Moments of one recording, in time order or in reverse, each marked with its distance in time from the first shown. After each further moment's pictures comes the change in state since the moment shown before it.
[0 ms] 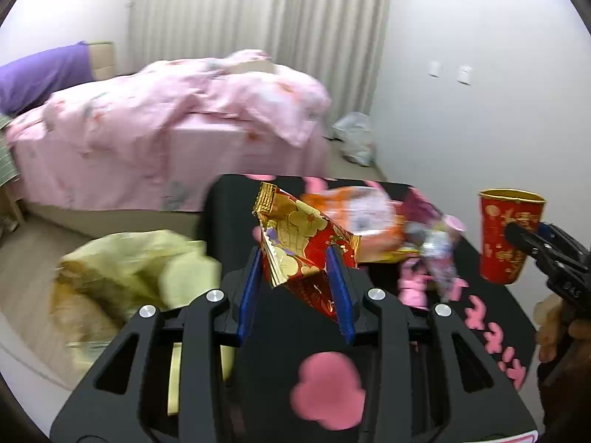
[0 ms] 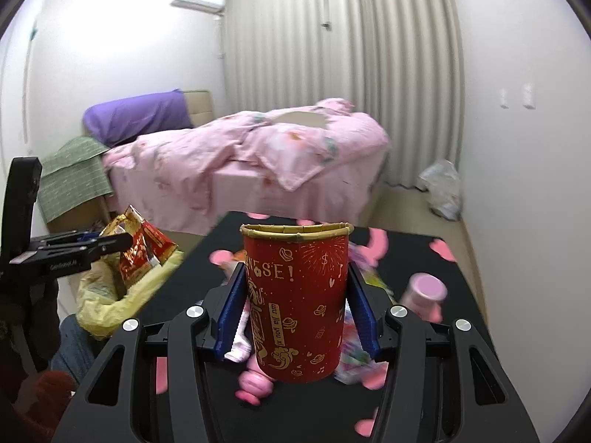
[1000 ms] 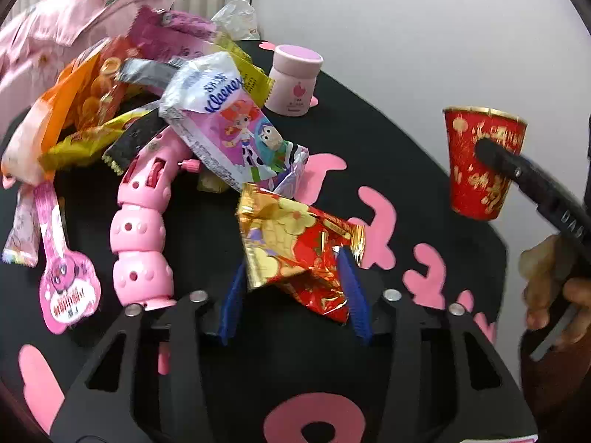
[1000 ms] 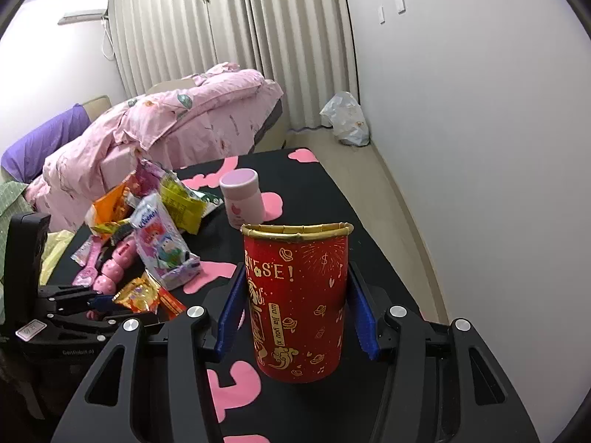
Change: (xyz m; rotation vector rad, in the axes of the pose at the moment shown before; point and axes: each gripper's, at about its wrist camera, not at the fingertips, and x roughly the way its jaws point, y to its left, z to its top) left arm 0.144 -0.225 -0.089 0.239 0.442 -0.369; right arm -0.039 -0.167 -0.111 0.310 0.145 -0.286
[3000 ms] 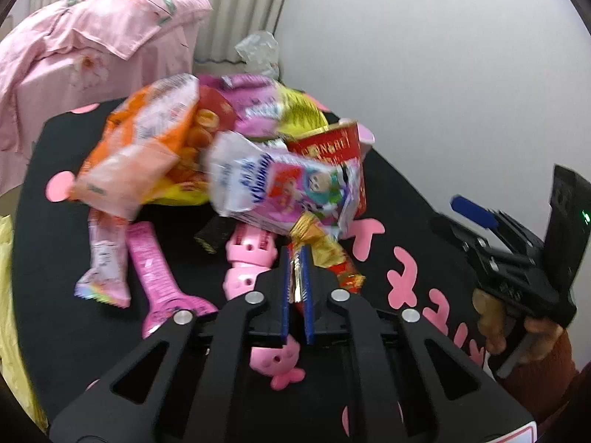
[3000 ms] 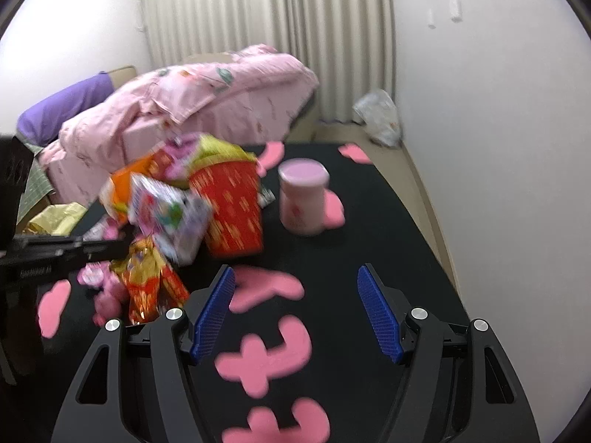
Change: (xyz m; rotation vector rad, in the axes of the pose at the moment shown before) left arm -0.059 0.066 0.015 -0.091 -0.158 -0.001; right arm 0.046 0.060 0.017 -0.149 0.027 0.075
